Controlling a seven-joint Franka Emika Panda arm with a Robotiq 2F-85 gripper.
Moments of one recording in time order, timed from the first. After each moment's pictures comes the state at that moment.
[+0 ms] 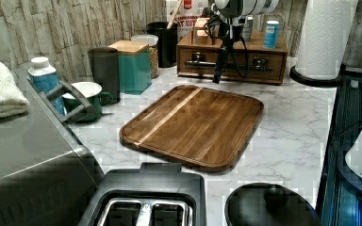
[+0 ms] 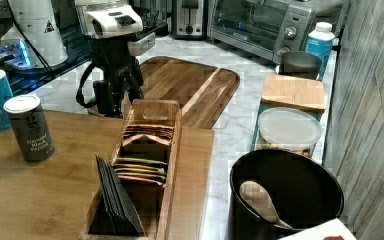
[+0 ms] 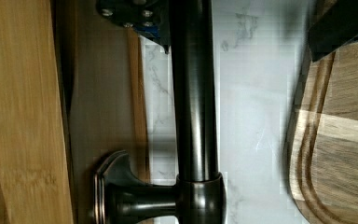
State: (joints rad) arm -0.27 0.24 -0.18 -2.42 0.19 1.28 -1.60
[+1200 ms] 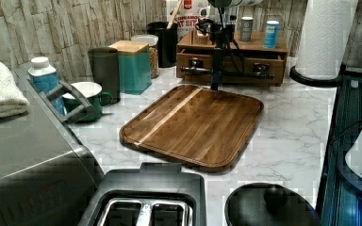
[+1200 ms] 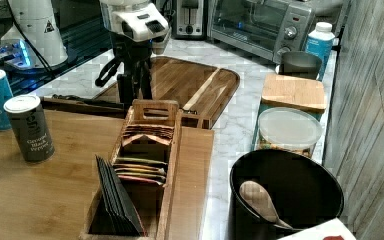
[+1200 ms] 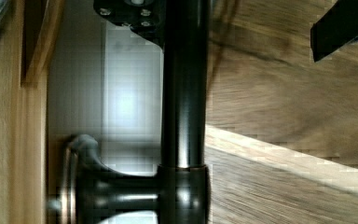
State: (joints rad) arm -0.23 0.20 -0.14 -2.38 0.19 0.99 -1.57
